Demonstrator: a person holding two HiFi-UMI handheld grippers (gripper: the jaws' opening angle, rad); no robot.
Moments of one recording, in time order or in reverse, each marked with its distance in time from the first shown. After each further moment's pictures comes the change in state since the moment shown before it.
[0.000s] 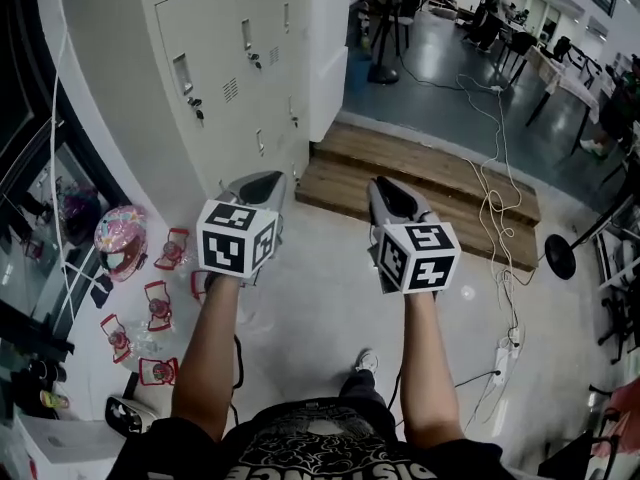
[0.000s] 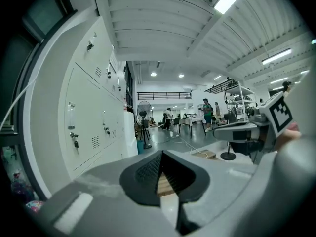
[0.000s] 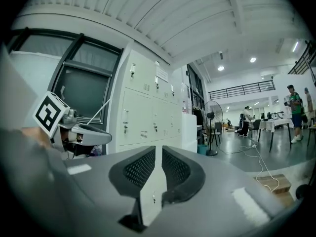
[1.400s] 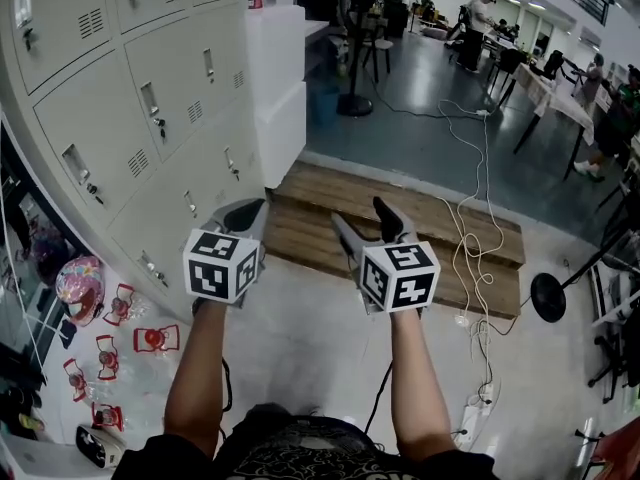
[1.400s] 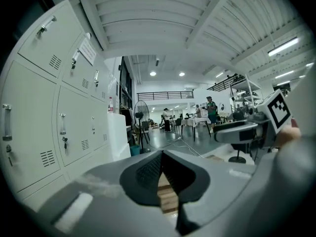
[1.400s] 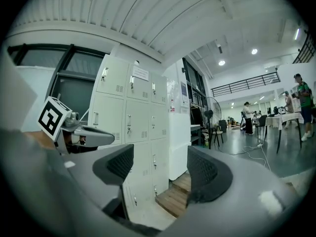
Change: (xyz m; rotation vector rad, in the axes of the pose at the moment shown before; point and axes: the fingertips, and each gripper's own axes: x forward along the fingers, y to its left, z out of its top) left arm 0.265 -0.099 0.078 0.024 -0.006 0.041; right arm 0.078 -0.285 0.018 0.035 -0.001 0.082
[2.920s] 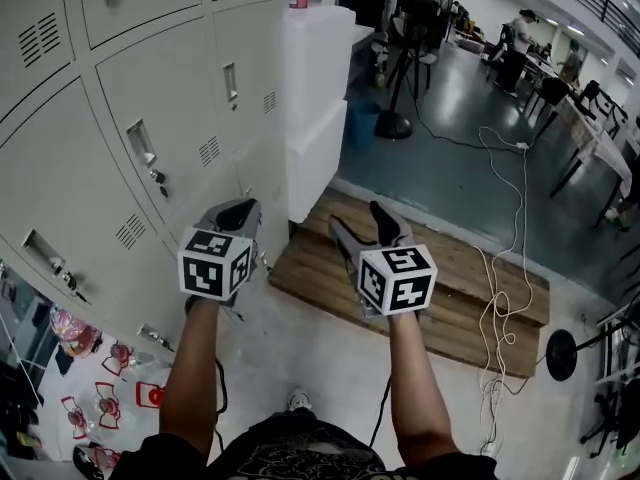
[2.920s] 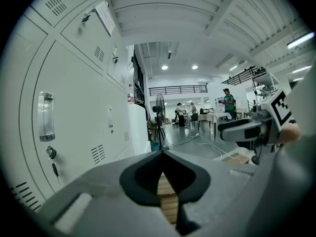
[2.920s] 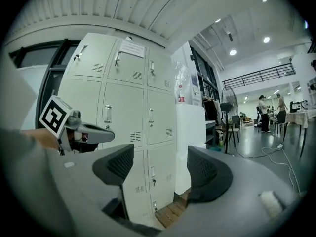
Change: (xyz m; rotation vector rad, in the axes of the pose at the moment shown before) left arm 0.188 0.265 0.001 -0.035 0.059 0.128; right arm 0.330 -0.033 0.015 -0.011 0.062 0.116
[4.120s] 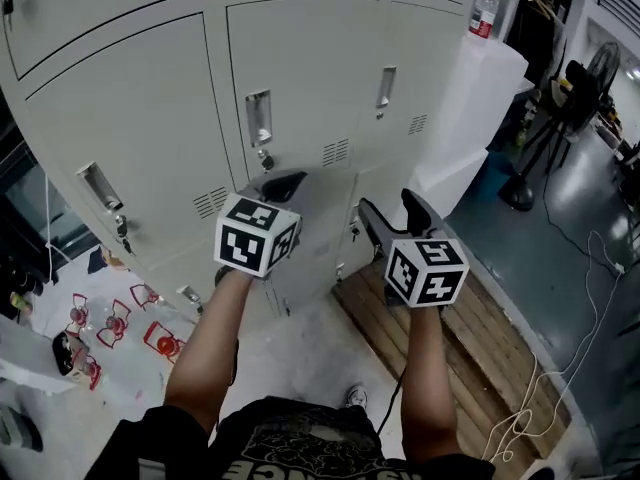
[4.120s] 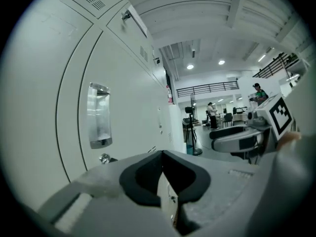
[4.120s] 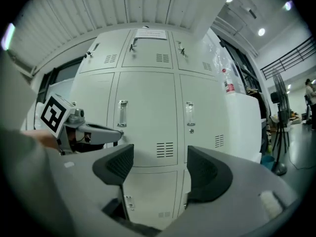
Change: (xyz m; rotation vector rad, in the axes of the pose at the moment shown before) left arm -0.005 0.160 -0.006 -0.073 -0.025 0.358; right arm 0.198 0.101 0.023 -0.049 -0.021 0.449
